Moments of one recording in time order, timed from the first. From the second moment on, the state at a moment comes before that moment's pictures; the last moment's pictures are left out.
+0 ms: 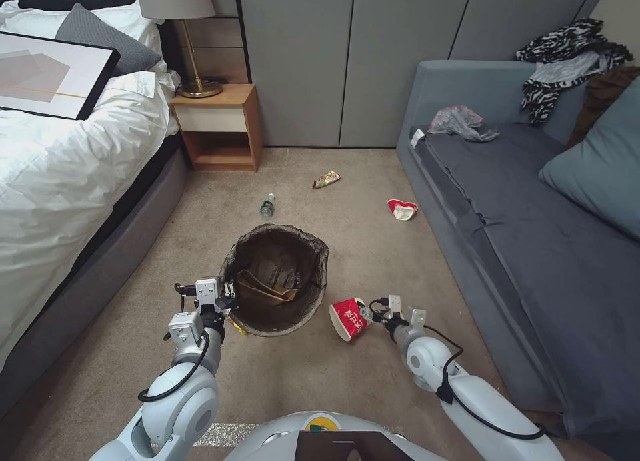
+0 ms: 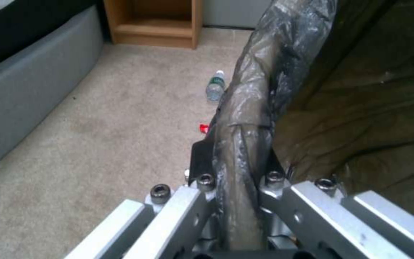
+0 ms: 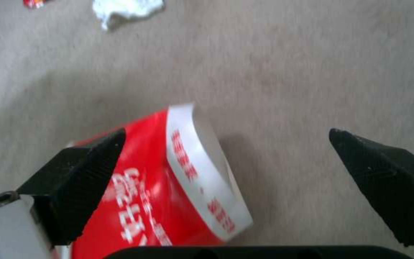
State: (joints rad) left arm 1.58 -1.05 -0.31 -2.30 -0.55 0.28 -0.60; right arm -1.14 1.01 0.03 1.50 0.92 -0.16 0.19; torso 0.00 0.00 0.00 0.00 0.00
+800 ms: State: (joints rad) left arm 1.59 -1.05 -0.31 -2.31 -0.54 0.27 -0.61; right arm -1.14 1.09 -0.02 1.42 0.84 -0.15 0.17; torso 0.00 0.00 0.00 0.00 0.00
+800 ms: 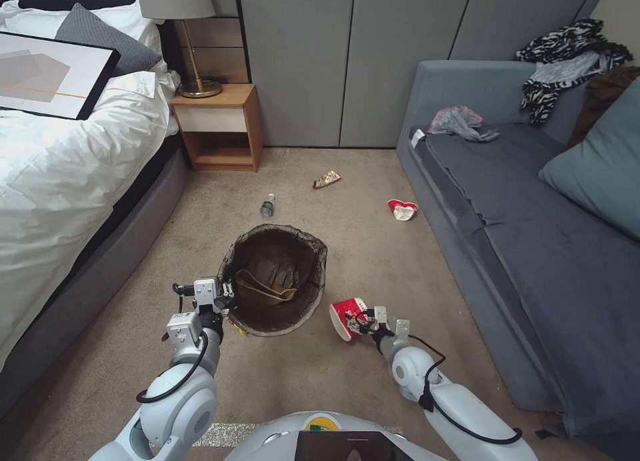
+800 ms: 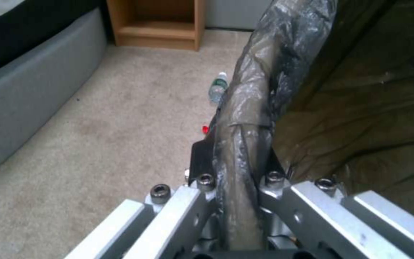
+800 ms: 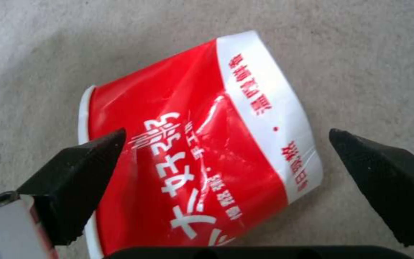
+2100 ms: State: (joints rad) left arm 1.57 -1.05 -0.30 -2.29 -0.55 0.27 -0.61; right arm -1.10 1.13 -0.04 1.38 0.82 -0.12 0.18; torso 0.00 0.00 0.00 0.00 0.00
